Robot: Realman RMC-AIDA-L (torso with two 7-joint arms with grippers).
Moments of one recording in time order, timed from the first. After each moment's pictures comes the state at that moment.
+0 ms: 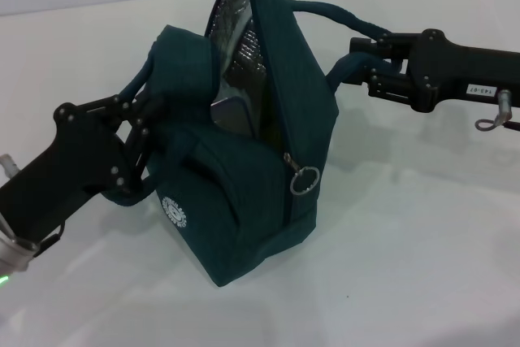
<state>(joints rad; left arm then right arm) -0.41 -2.10 1.08 0.24 1.13 1.71 -0.59 0.43 1.98 -0.95 -0.69 -1.49 -1.59 1.34</state>
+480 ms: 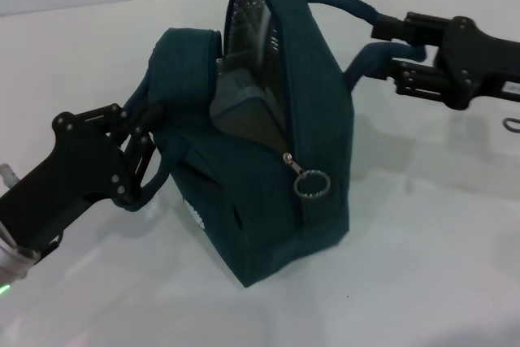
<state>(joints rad) -0.40 -2.10 1.08 0.21 1.13 1.70 -0.53 0.40 1.99 -0.83 -0.69 -1.48 -1.76 1.30</state>
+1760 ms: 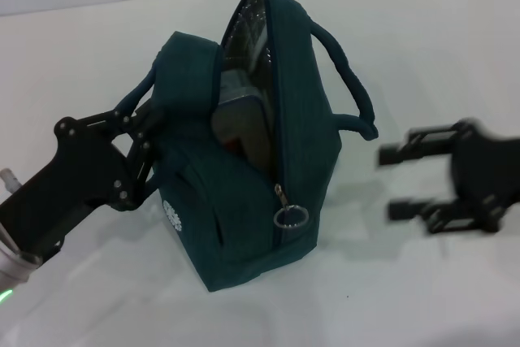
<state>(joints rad) -0.39 -2.10 1.08 0.20 1.14 1.70 -0.51 0.37 1.97 -0.84 -0.73 -1.73 -1.96 1.19</state>
